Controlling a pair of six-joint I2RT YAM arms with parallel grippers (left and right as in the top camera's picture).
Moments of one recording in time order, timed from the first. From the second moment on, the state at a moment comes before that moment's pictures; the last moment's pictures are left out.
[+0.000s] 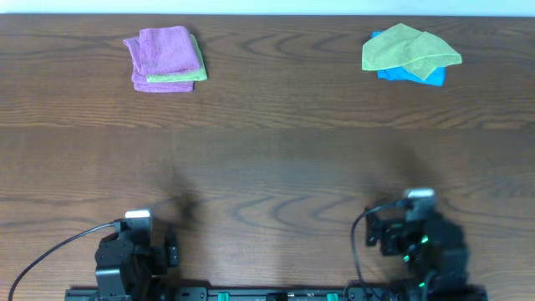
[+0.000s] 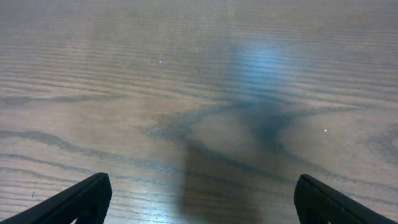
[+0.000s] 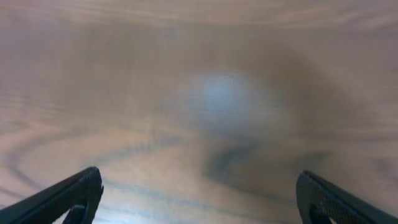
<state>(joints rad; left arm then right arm) 0.04 0.01 0.37 -1.11 -0.04 0.04 0.12 0.29 0.46 -0.86 -0.01 0.11</state>
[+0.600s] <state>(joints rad) 0.04 0.01 0.37 -1.11 -0.04 0.04 -0.12 1.55 1.69 -0.92 0.02 0.12</state>
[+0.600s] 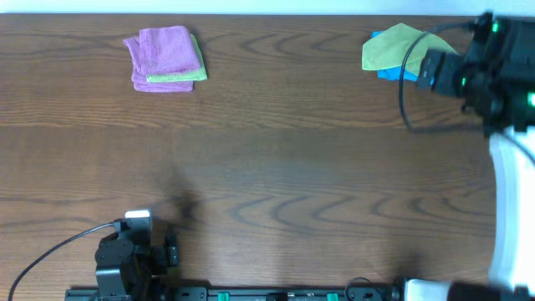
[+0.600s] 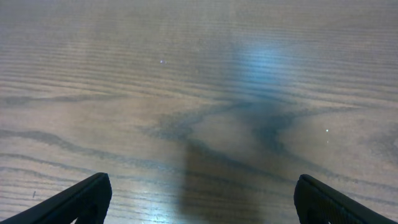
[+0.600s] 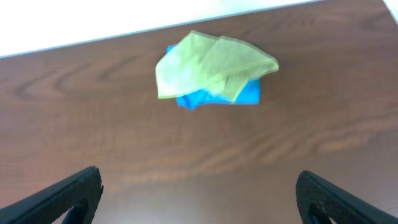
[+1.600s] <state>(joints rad) 0.04 0.01 0.37 -1.11 -0.04 0.04 -0.17 2.19 1.75 -0.22 0.04 0.10</state>
